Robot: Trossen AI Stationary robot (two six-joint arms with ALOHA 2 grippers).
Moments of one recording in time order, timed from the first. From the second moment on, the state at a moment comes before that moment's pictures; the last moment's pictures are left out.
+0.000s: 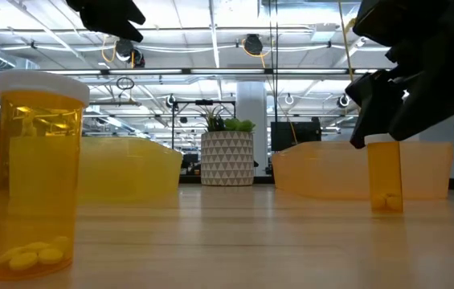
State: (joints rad) left arm -0.31 1.06 0.92 -0.51 -0.60 -0.29; right arm 0.53 1.49 0.66 0.01 0.23 0.35
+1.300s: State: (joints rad) left arm -0.31 1.06 0.92 -0.51 -0.60 -0.26; right arm 0.37 1.14 0.66 -0.19 0.18 0.32
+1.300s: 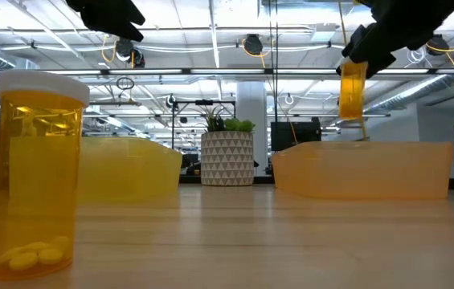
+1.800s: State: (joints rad) left arm -0.31 1.06 0.92 -0.50 -0.60 -0.23; right arm -0.04 0.94 0.66 -0.40 0.18 0.15
